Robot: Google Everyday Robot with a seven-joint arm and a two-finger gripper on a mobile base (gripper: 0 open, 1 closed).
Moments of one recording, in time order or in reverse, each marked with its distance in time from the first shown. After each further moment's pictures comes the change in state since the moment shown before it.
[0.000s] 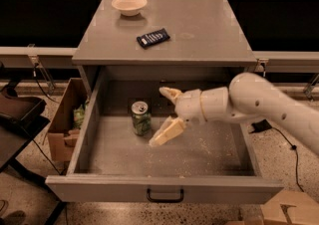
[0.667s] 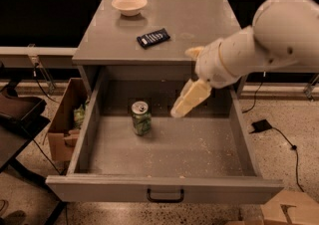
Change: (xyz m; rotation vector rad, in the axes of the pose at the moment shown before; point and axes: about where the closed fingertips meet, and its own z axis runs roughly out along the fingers) arm -0.076 -0.028 -0.108 0.178 0.413 -0.080
